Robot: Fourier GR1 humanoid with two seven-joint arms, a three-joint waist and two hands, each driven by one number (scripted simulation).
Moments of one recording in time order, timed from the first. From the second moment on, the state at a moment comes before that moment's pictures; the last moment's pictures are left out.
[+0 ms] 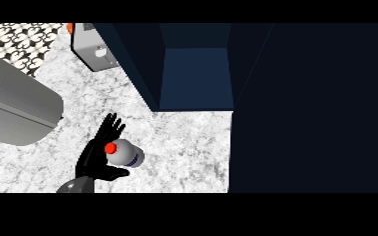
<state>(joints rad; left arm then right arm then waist) -0.26 0.14 0.17 -0.51 0.22 -0.50 -0.62 0.61 -0.03 0.19 -2.20 -0.25 0.31 -0.14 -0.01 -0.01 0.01</state>
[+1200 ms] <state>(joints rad) -0.28 0.07 0.11 -0.52 0.22 -0.51 -0.63 0.60 -0.04 0.19 -2.19 -0.26 0.29 -0.12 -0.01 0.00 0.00</state>
